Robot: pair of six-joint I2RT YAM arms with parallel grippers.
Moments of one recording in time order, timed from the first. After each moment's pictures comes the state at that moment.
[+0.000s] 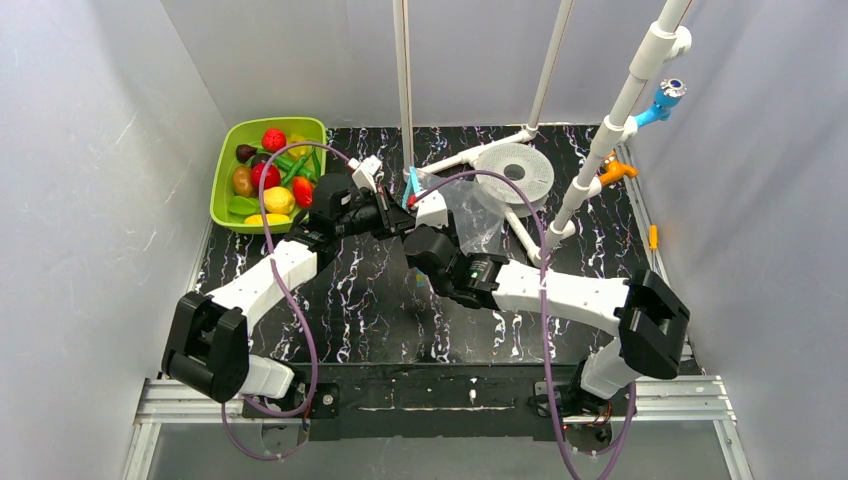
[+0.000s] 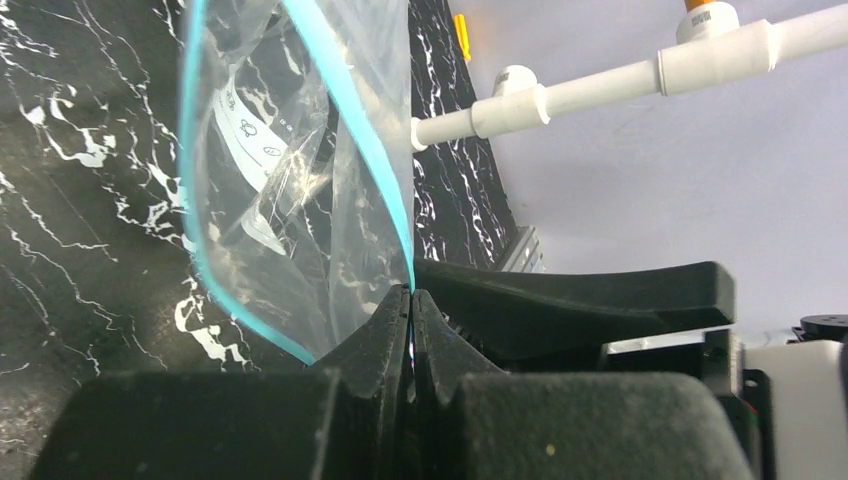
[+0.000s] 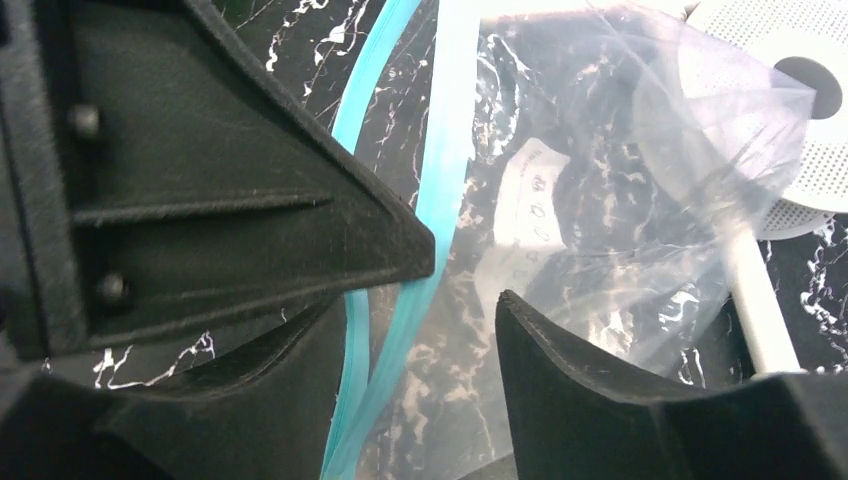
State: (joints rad) left arm -0.43 1.37 0.89 0.12 0.62 -0.79; right arm 1.15 1.53 1.13 -0.13 0.76 0.34
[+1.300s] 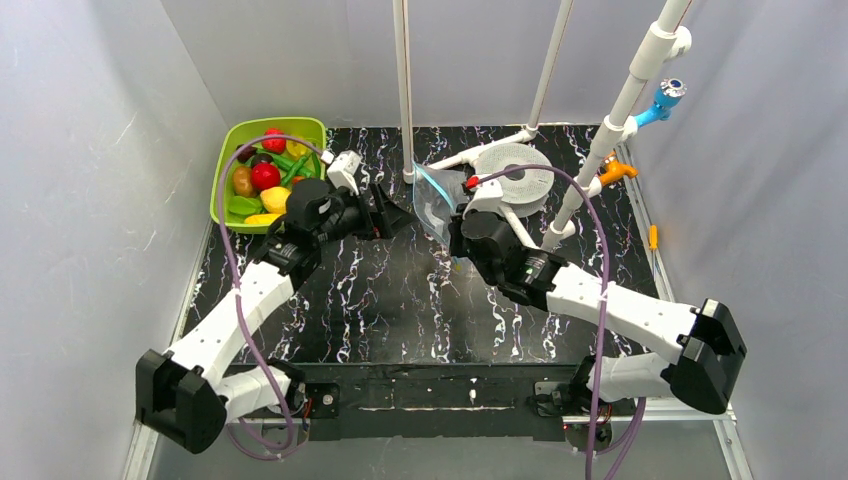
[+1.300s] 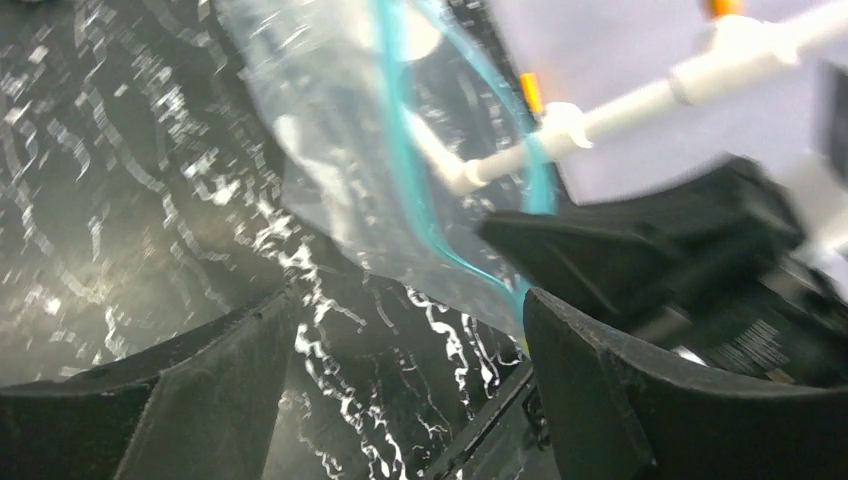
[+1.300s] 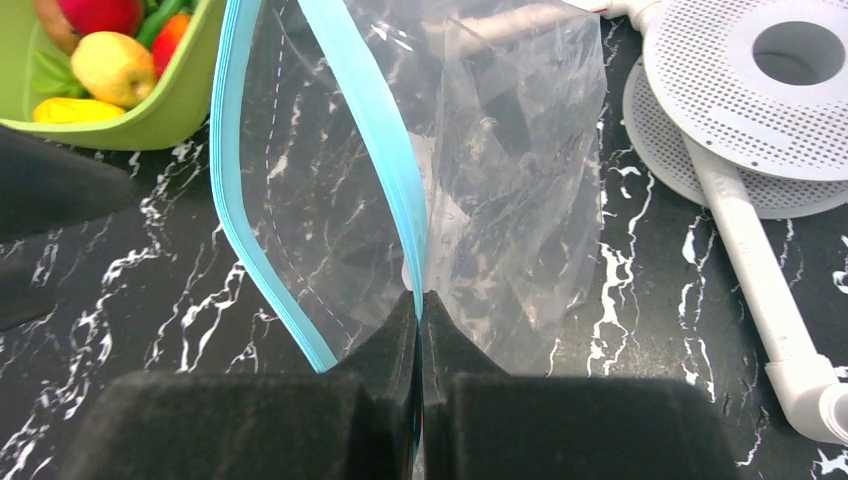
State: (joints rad) left arm -0.44 1.11 0.90 -0.07 0.43 -0.57; right arm 0.99 1.26 0.96 -0.10 0.57 0.44
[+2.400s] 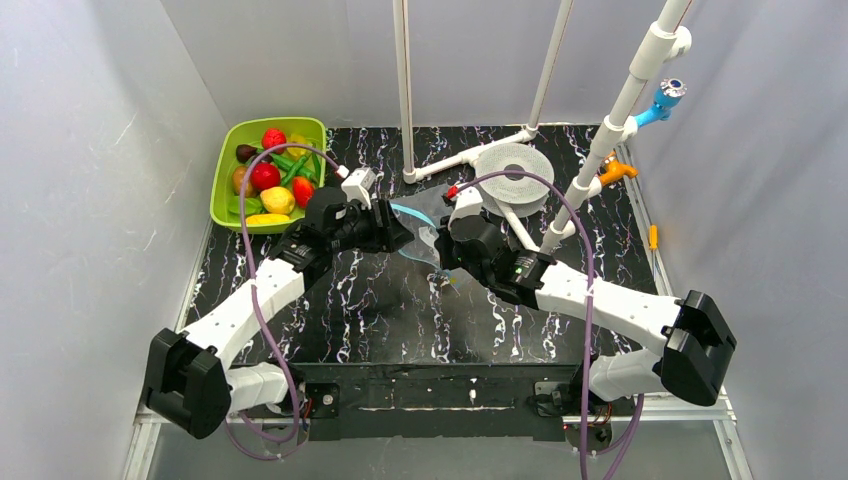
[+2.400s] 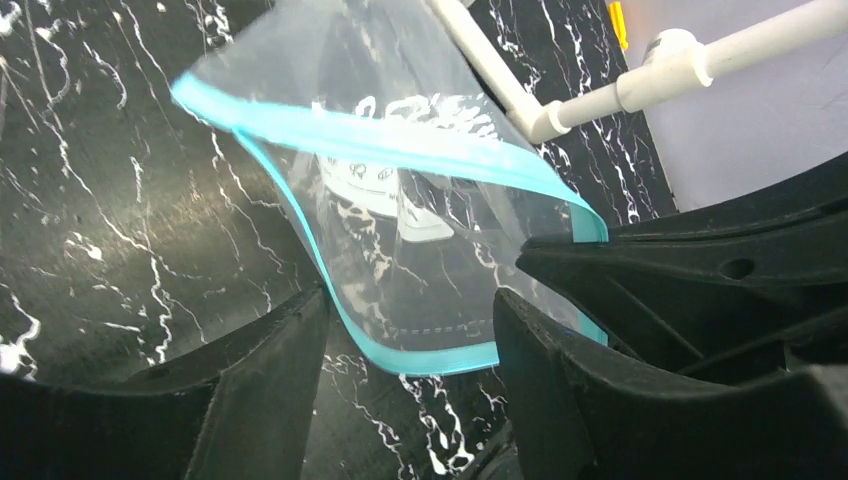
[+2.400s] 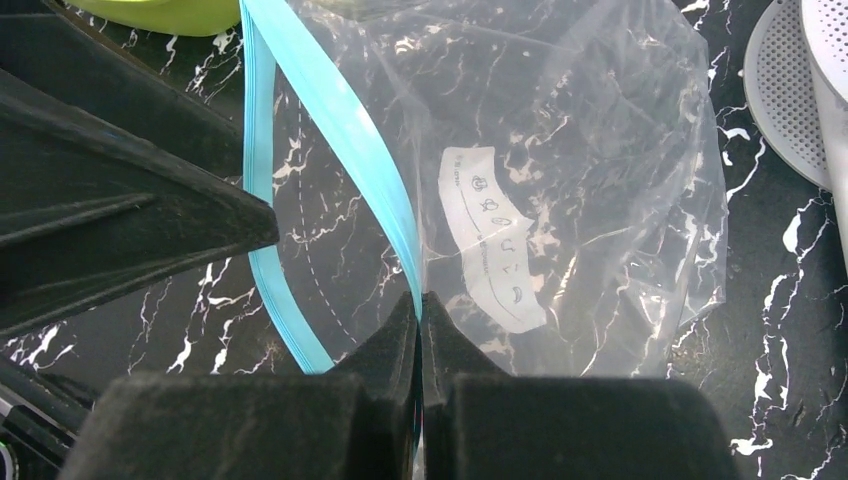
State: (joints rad) left arm -0.48 1.19 0.85 -0.13 0.34 -0.49; right arm 1.00 1.32 0.96 -0.12 0.38 0.42
